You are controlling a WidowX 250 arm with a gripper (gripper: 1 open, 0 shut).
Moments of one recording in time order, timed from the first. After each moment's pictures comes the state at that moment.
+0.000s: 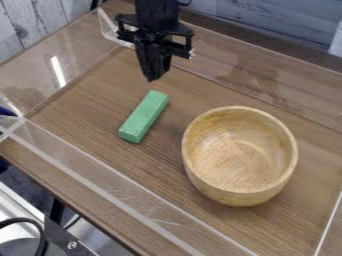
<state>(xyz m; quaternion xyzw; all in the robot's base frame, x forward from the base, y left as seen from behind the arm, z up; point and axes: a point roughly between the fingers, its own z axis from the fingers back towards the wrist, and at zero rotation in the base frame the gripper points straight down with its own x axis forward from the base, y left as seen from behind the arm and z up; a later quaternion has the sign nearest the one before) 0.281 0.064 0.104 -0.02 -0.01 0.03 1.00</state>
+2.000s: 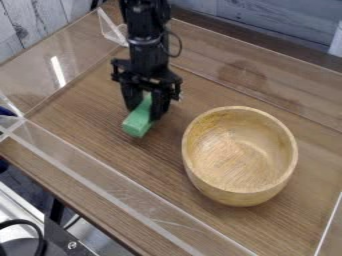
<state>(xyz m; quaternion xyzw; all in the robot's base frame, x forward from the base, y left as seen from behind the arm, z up) 0.267 0.078 0.055 -0.02 0.03 0.05 1.00</state>
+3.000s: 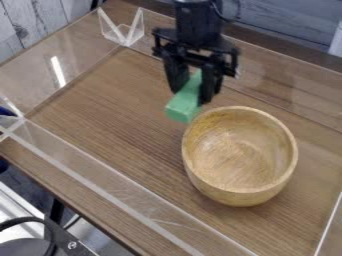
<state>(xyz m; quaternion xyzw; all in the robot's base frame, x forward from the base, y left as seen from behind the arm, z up) 0.265 -0.016 0.110 -0.05 0.01 -0.03 1.00</state>
